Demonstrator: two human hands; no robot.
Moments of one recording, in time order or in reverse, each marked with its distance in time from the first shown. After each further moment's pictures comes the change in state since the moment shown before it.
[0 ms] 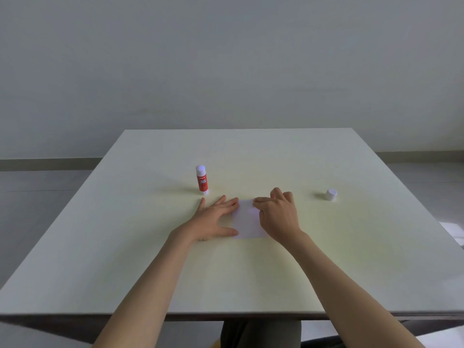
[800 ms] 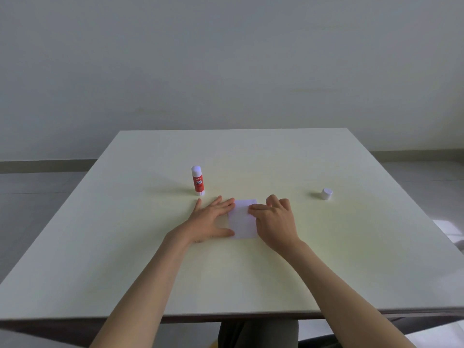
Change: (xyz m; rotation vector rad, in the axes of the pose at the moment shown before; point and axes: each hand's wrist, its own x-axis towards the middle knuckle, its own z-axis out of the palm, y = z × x) left_hand -0.001 0.000 0.001 -0.029 0.017 -0.001; right_hand -0.019 -0.002 0.003 0.009 0.050 -0.028
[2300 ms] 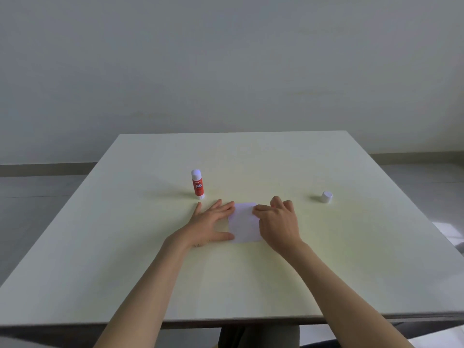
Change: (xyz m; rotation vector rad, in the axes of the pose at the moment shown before) left_hand 0.001 -0.004 0.008 -0.029 0.001 0.020; right_hand -0.004 0.002 -0.010 -0.073 0.005 0.060
